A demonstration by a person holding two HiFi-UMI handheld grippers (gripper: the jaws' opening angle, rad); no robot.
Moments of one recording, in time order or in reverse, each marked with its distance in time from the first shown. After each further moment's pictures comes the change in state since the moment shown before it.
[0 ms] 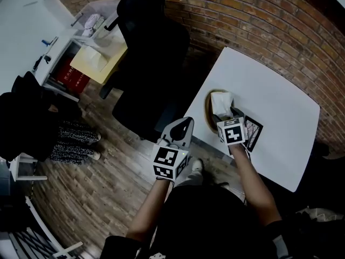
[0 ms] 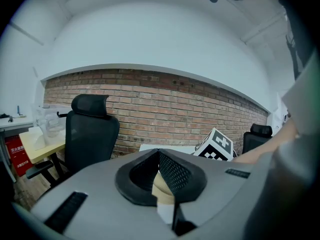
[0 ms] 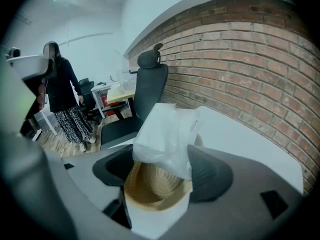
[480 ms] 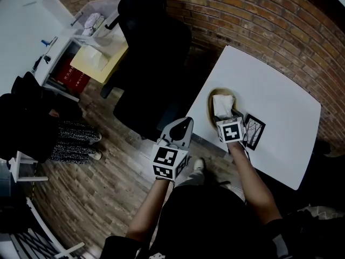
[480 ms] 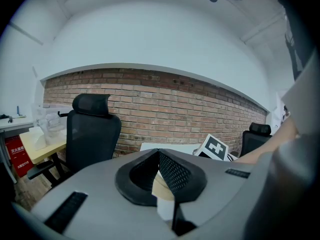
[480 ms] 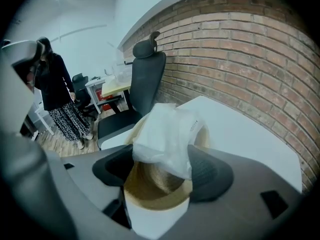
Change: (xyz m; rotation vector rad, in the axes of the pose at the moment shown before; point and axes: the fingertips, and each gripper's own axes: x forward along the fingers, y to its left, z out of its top) left arm -0.009 0.013 -0.007 0.006 0.010 -0.006; right arm 0.021 0.007 -0.026 0.038 0.091 -0.042
